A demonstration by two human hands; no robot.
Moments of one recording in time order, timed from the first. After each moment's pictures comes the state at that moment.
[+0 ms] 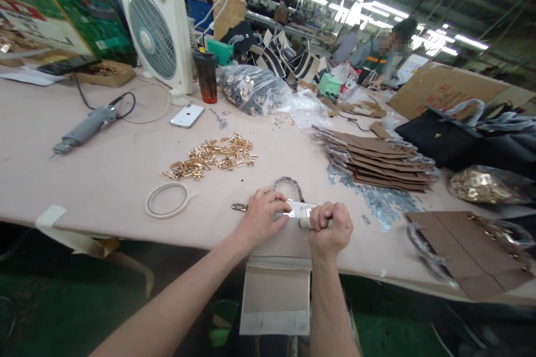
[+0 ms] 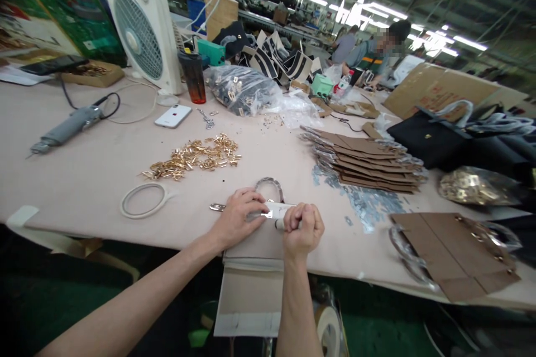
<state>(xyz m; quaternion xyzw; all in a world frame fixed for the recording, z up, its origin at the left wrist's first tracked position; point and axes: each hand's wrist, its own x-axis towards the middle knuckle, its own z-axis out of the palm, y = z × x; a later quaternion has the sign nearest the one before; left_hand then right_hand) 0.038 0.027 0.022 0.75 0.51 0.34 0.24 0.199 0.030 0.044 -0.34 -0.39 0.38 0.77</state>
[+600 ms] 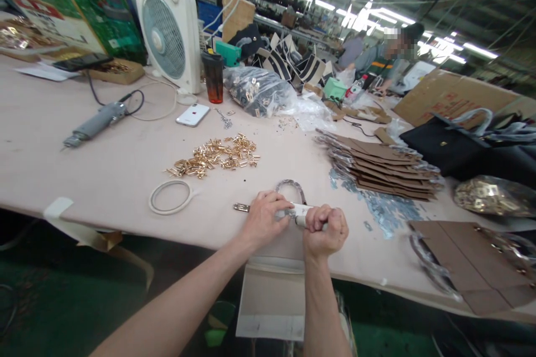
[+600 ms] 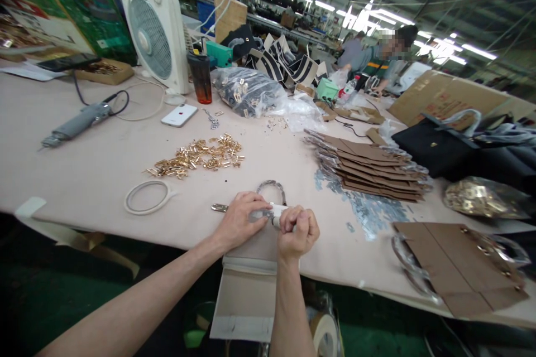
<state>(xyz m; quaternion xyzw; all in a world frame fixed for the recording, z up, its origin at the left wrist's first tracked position) 0.049 0.028 0.010 0.71 0.53 0.39 0.24 0.183 0.034 0.035 -0.29 -0.41 0.35 0.79</state>
